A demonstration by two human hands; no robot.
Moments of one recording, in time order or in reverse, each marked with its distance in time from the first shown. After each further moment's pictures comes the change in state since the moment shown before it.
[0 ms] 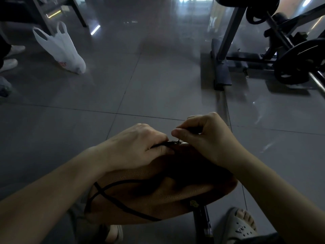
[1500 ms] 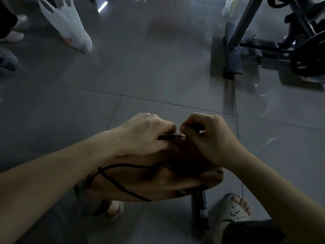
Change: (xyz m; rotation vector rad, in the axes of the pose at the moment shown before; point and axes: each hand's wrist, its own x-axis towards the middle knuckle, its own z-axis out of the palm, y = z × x) left_hand -0.012 0.004 0.023 0.094 -0.053 -0.112; right_hand -0.022 0.023 0.026 -0.126 -0.029 -0.081
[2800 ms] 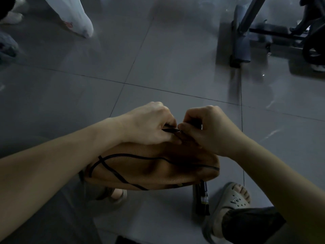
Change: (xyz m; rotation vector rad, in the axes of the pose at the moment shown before) left_hand 0.001 0.001 0.003 -0.228 -0.089 0.018; right_hand 0.001 -0.006 0.005 -0.056 -0.157 0.067
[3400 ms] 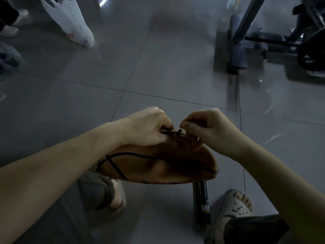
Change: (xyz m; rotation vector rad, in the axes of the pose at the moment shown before) left_hand 0.011 -0.019 -0.001 -0.009 0.005 -0.028; right_hand 0.002 0.010 -0.013 0.371 -0.076 0.118
